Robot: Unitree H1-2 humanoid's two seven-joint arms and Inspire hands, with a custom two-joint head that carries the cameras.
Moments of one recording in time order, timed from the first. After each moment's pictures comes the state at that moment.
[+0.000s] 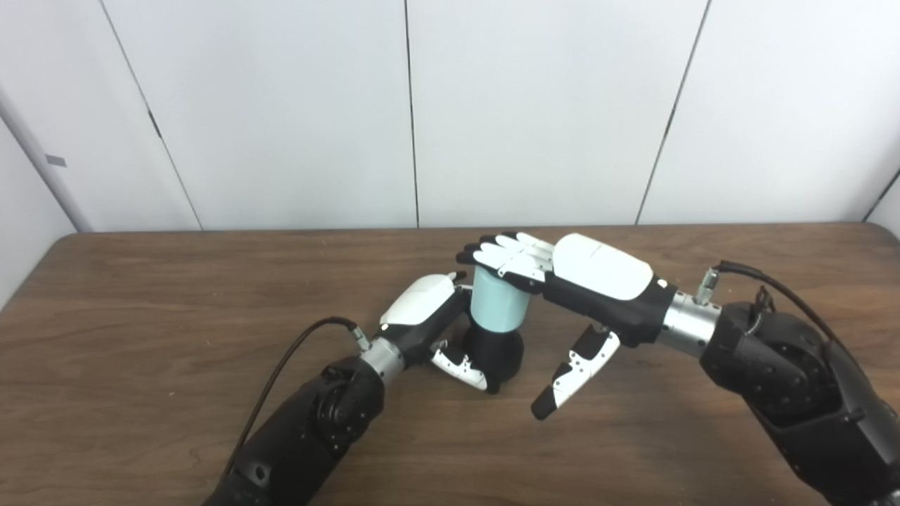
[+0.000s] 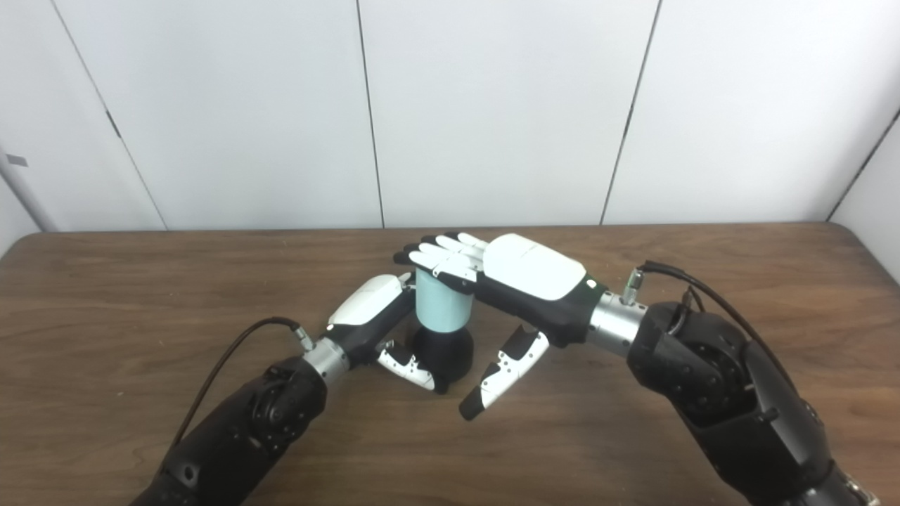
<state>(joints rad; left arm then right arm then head) -0.54 0.24 -0.57 0.36 0.52 -0.10 -0.05 -0.49 -0.50 0.30 -0.27 -0.40 -0.18 0.54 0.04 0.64</state>
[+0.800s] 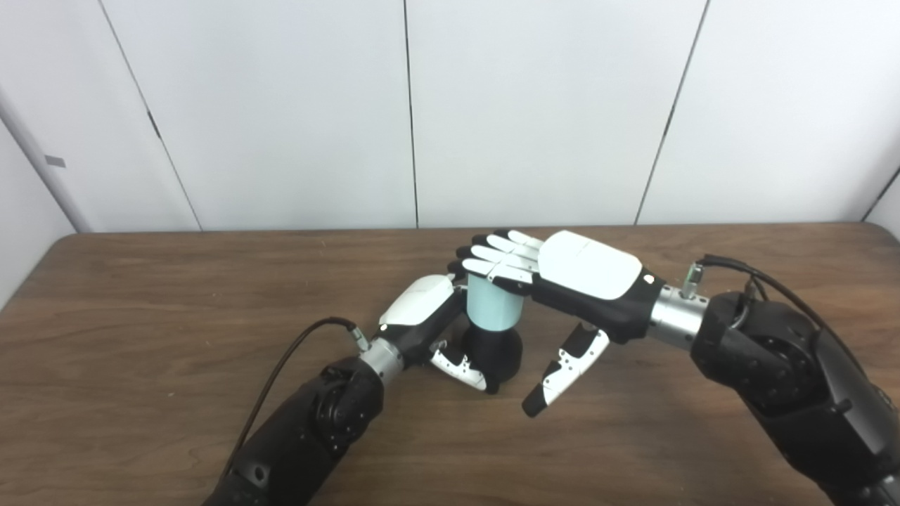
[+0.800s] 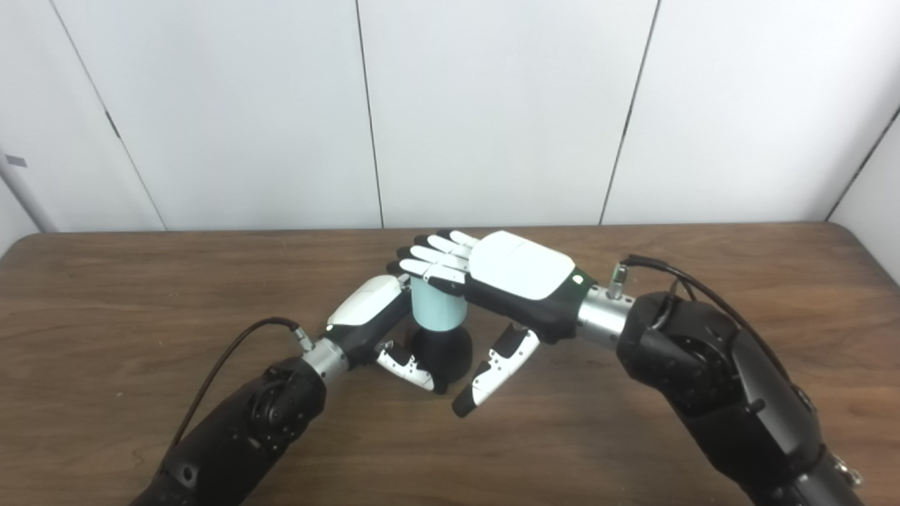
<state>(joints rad) -0.54 0.24 -0.57 0.35 0.52 -0.09 -0.05 -0.54 -0.50 0.37 -0.28 -0.52 -0.14 0.58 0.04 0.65</state>
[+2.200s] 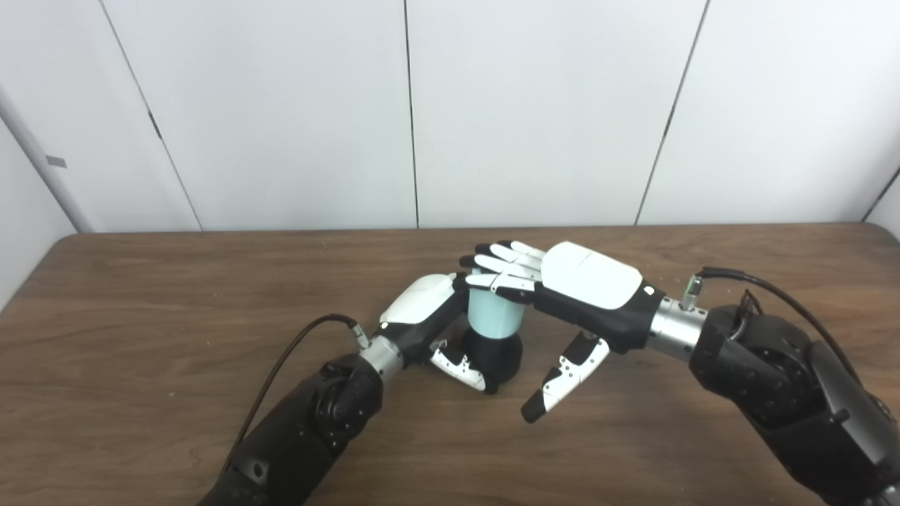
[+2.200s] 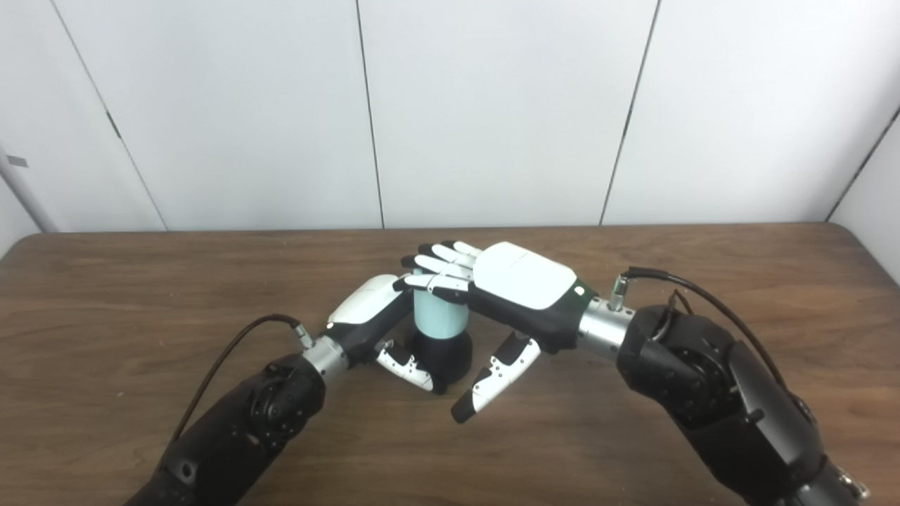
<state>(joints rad) -0.54 0.25 -0.57 0.35 0.52 -0.09 -0.07 -0.51 -0.51 0.38 -0.25 -0.46 -0.16 0.52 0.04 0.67</state>
